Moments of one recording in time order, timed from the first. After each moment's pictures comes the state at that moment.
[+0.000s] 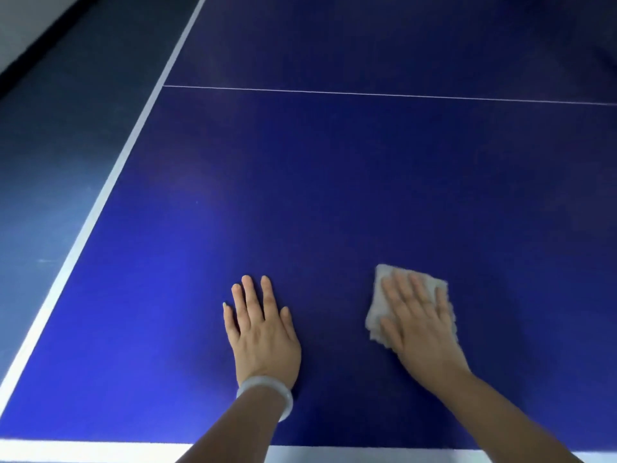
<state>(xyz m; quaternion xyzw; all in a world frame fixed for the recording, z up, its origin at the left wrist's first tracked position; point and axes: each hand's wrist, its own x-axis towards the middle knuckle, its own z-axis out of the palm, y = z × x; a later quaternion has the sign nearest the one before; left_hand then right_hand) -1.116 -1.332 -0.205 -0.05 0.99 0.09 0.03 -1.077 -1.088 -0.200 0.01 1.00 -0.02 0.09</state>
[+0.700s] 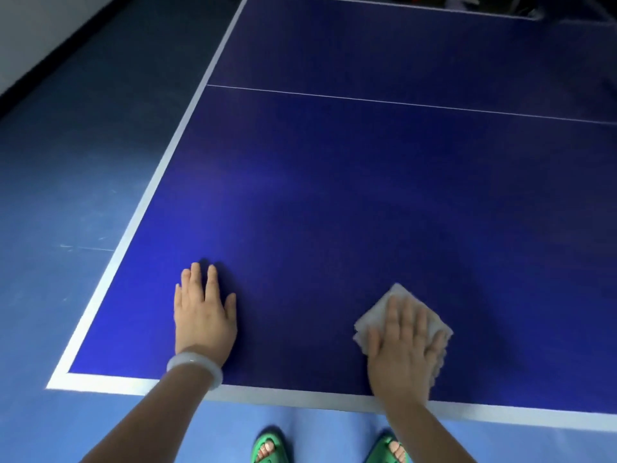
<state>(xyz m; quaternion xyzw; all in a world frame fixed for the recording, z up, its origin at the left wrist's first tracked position) -1.110 -1.490 -0.187 -0.07 0.98 0.16 -0.01 -1.017 -1.219 -0.196 0.24 0.97 -0.09 0.05</state>
